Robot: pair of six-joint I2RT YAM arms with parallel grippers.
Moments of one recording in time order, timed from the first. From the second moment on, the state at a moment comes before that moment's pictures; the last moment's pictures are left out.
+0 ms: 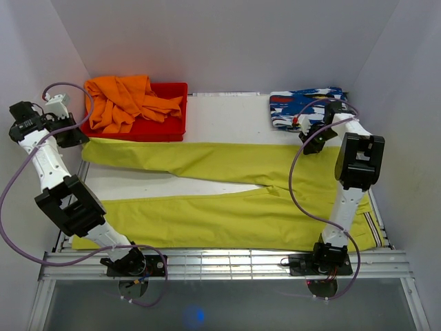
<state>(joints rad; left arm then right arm) 0.65 1.68 1.67 -0.93 0.64 0.37 -0.12 2.19 1.70 -0.90 -0.50 -1.16</state>
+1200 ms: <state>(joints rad) 0.70 0.98 0.82 -0.71 0.18 0.56 -0.50 1.15 1.01 -0.92 -0.83 -1.50</state>
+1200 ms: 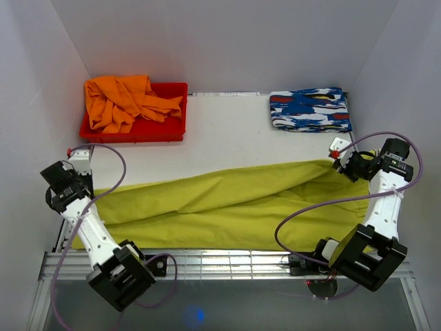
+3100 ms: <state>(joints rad) 0.69 0.95 0.92 -0.40 0.24 0.34 -0.26 1.40 1.14 -0.66 -0.64 -1.10</state>
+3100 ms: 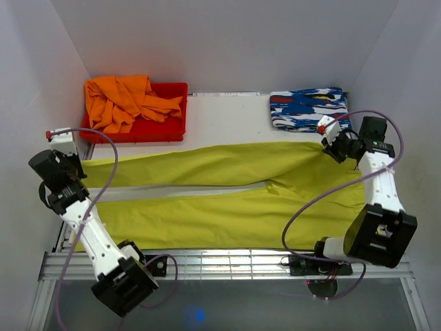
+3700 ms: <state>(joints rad) 0.62 1.59 1.33 -0.63 0.31 0.32 -0.19 1.97 1.56 -0.77 -0.56 -1.14</state>
